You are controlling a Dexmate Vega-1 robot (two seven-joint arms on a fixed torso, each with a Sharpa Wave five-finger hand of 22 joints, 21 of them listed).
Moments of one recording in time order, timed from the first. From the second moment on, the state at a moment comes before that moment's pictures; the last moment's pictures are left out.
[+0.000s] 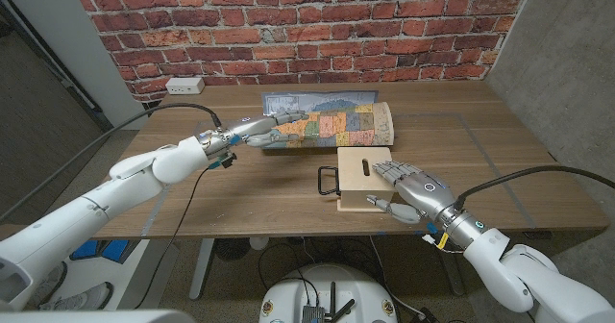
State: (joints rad) left arm 0.86 0.94 0.43 -1.63 0.34 -0.67 -0.02; left_hand 0.03 0.08 0.68 -0.03 0.19 0.08 -0.11 0.18 0.17 0.01 -0.10 0.18 0.17 0.04 -0.04 0.17 0.17 0.20 -0.04 0.18 0.17; right arm -1.78 -1.05 -0.15 -2.37 -0.95 -0.30 -0.18; right_hand 0.07 0.09 0.32 0.10 0.22 0.02 -0.01 0.18 0.17 0.07 -0.06 0.18 0.18 0.03 -0.04 0.20 0.24 0.14 -0.04 0.18 0.16
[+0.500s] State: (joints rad) left arm 0.84 0.96 0.44 -1.61 0.47 -0.75 0.00; left_hand 0.02 0.08 0.68 -0.01 0.19 0.07 -0.15 0.18 0.17 0.05 -0.13 0.19 0.17 0.06 -0.04 0.18 0.17 0.20 -0.04 0.18 0.17; right arm -1.78 -1.07 -0.16 -2.37 -0.98 -0.31 -0.16; right_hand 0.07 0.09 0.33 0.10 0.22 0.02 0.00 0.18 0.17 0.09 -0.06 0.19 0.18 0.05 -0.04 0.22 0.23 0.11 -0.04 0.18 0.16
